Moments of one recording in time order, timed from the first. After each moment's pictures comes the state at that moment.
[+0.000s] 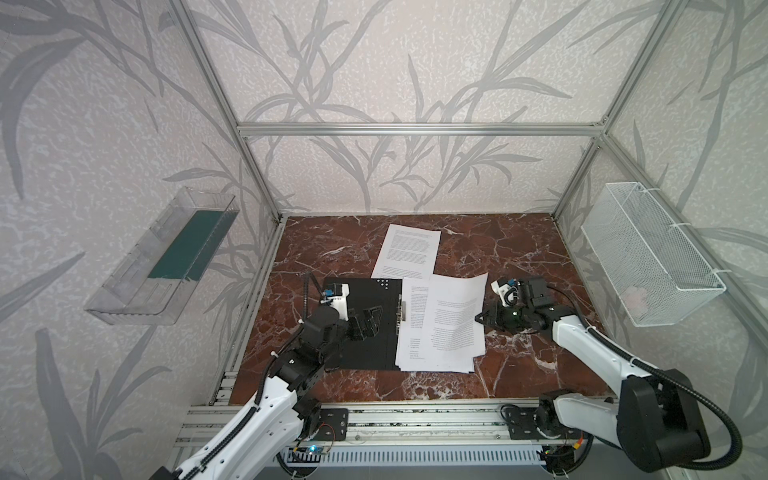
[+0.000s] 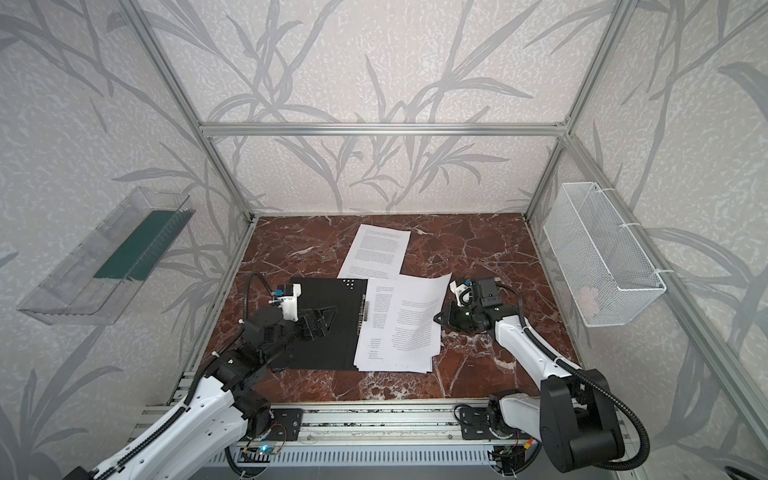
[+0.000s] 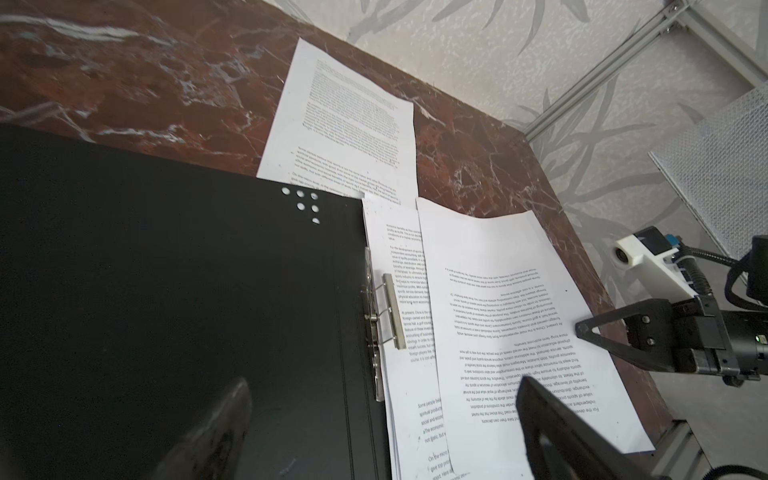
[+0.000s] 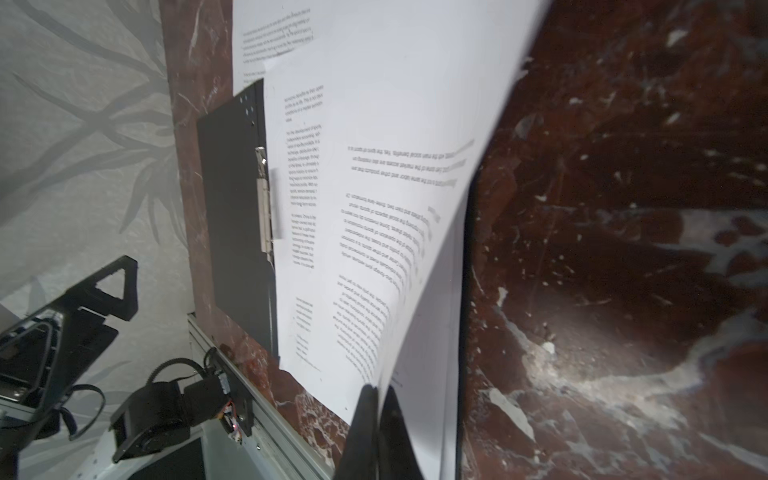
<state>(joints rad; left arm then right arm) -0.48 0.69 0.37 -0.15 0.08 -0.60 0.18 1.21 0.61 -0.43 -0.64 0.48</state>
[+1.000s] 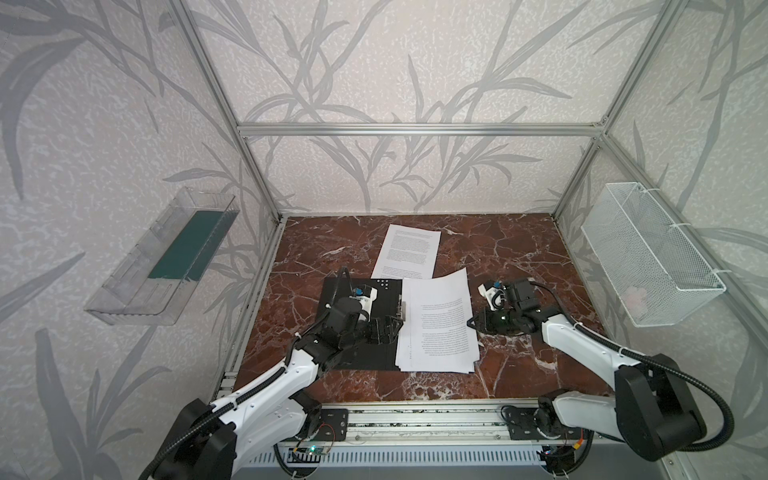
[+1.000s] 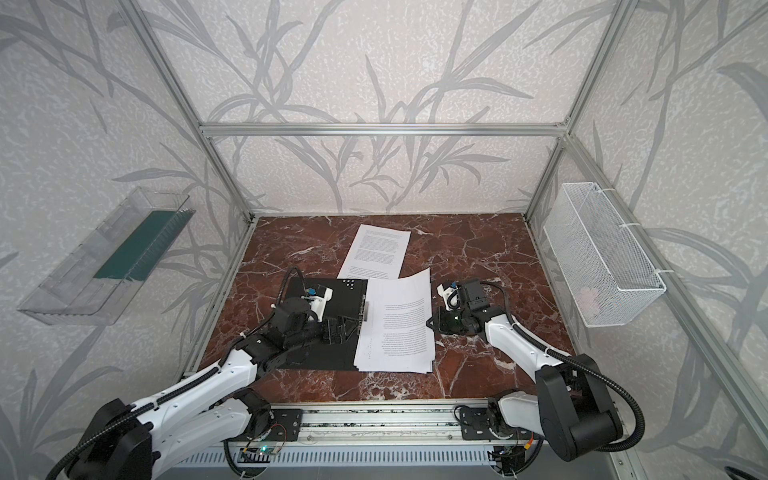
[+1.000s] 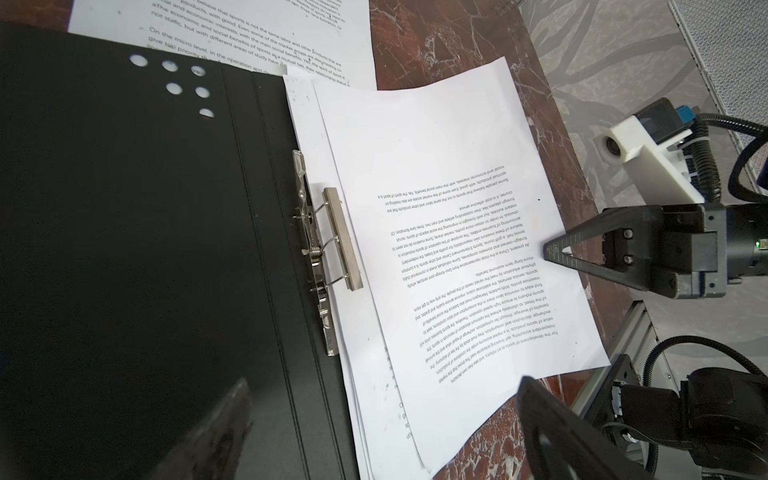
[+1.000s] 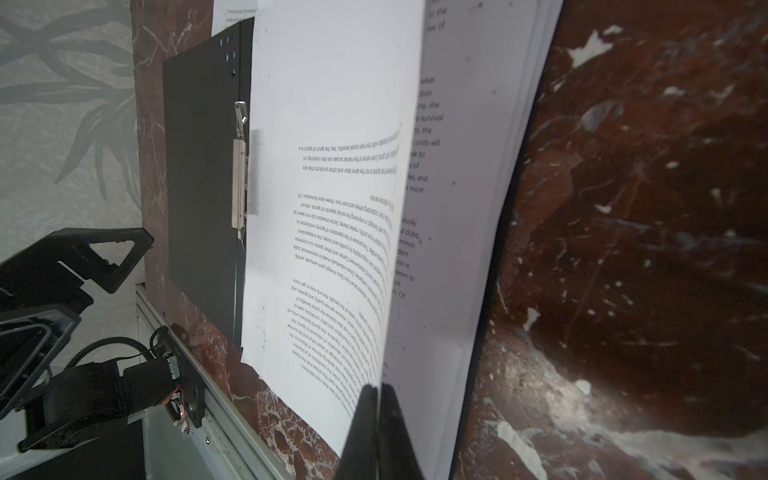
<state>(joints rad) -0.56 0.98 0.41 -0.05 0.26 -0.57 0.31 1.27 0.59 -0.32 -0.57 0.46</state>
